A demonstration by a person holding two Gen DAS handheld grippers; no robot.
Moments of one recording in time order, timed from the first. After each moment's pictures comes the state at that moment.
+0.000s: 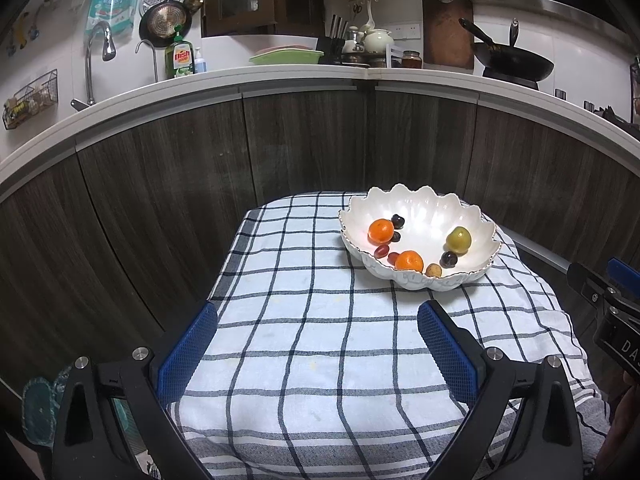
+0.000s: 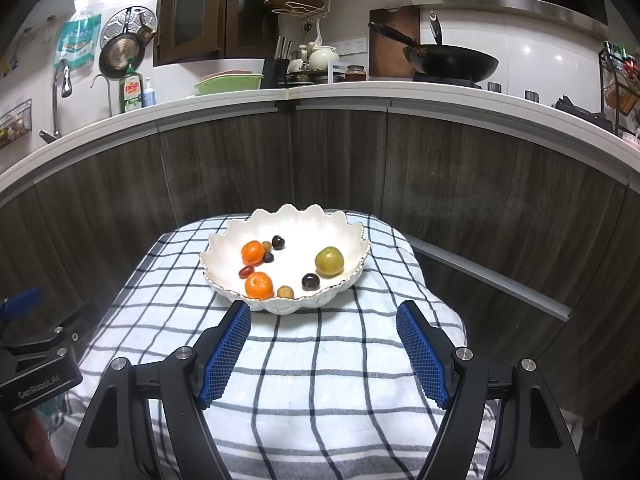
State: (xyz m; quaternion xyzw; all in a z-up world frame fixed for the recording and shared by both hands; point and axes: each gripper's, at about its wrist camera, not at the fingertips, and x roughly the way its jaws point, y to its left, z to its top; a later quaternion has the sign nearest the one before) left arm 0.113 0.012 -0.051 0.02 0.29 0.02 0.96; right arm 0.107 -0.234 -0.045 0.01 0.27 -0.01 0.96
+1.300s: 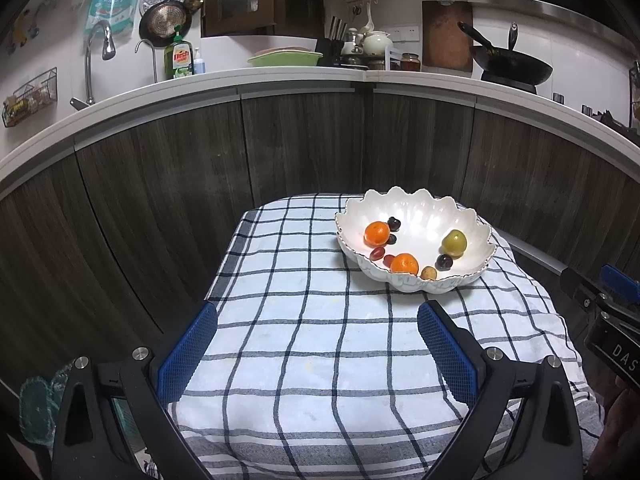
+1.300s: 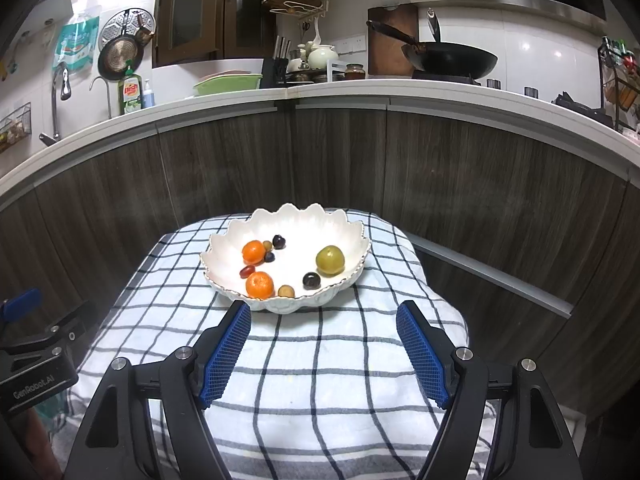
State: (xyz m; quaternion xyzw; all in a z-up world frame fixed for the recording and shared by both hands) left arm 0.110 0.014 -0.047 0.01 0.29 0.02 0.96; right arm 0.106 -0.235 -0.045 0.01 0.27 -0.01 0.96
